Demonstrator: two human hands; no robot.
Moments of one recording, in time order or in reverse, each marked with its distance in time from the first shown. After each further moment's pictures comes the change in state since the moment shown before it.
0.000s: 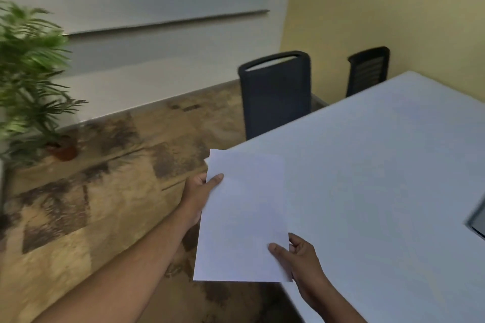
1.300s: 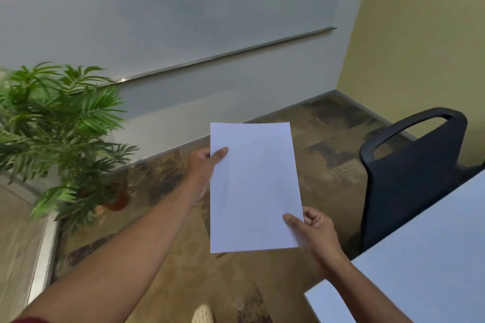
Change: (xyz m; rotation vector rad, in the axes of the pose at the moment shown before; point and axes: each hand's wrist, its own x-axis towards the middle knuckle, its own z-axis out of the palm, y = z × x) left_hand 0.427 0.285 -0.260 0.058 0.144 0.196; right_hand 0.398 -0.253 0.349 -0.025 -0.078 -0.158
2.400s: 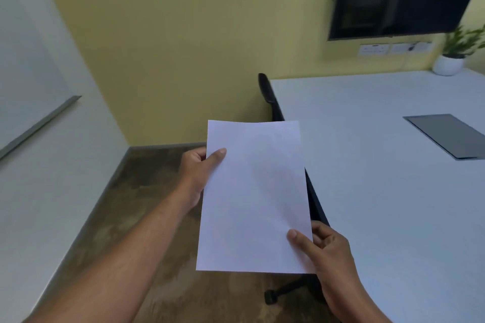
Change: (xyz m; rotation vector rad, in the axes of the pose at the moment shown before) left_hand 0.297 0.124 0.393 0.113 -1.155 0.131; right_hand 0.174 -0.140 -0.001 0.369 1.191 -0.176
